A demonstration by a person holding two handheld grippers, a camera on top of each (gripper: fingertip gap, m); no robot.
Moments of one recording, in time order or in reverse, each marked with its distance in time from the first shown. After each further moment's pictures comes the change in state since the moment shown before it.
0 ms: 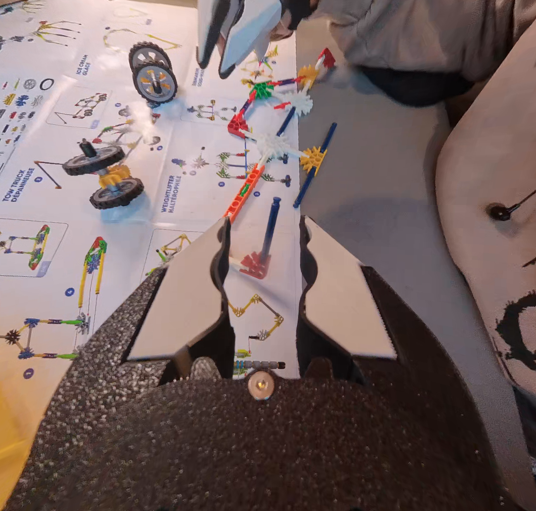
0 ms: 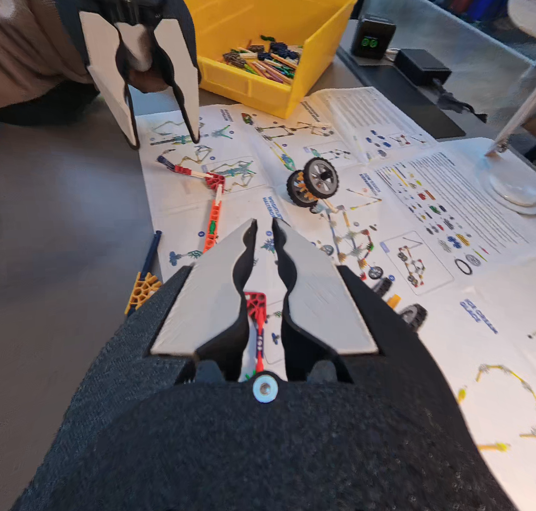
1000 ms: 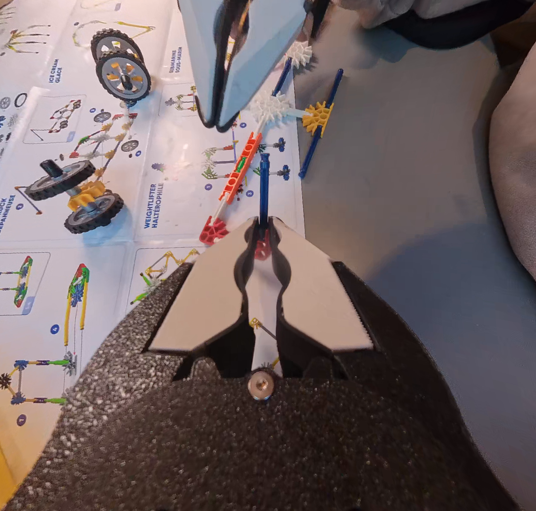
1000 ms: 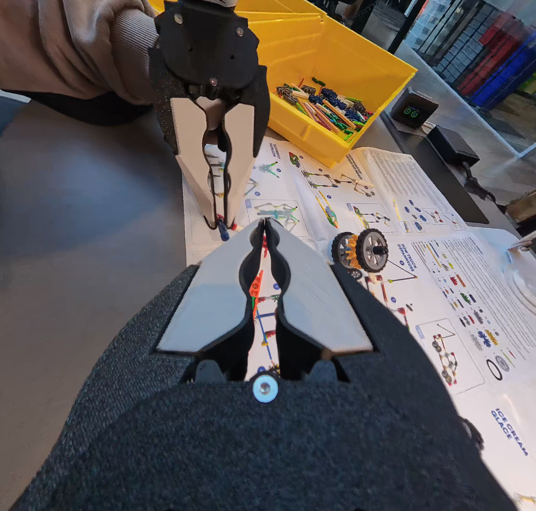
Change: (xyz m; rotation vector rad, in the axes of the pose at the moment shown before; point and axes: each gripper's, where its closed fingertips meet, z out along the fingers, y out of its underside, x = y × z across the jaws) left arm 0.007 0.014 0.036 -0.075 -0.050 0.150; right arm -0.060 -0.028 0.042 0.064 -0.055 -0.227
